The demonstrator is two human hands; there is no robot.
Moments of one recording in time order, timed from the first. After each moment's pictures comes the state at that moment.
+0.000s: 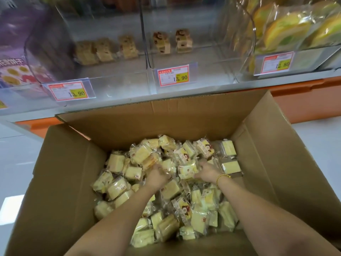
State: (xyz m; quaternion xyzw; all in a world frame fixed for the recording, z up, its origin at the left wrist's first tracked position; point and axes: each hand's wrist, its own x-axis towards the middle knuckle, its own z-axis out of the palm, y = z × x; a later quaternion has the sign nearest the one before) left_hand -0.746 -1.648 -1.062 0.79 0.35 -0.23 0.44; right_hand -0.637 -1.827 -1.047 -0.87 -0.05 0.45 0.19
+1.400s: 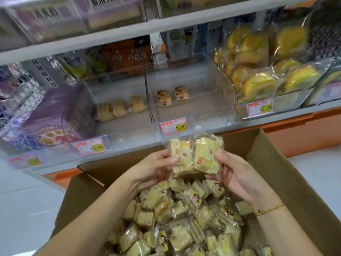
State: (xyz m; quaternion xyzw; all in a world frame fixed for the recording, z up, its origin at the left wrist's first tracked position) left_hand -0.684 -1.611 -0.824 0.53 0.11 -0.20 0.82; right_hand -0.622 -1.843 -0.834 -0.44 -0.06 0.39 0.81
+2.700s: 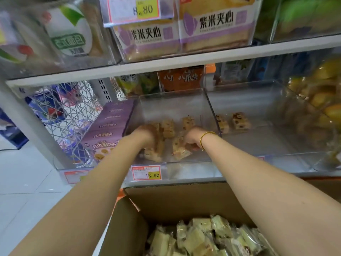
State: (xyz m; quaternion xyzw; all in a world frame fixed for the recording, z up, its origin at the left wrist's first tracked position) left_hand -0.611 -1.390 -0.756 0.95 0.26 -0.15 0.04; right_hand -0.517 -1.523 -0.778 -0.89 -0.24 0.29 0.26
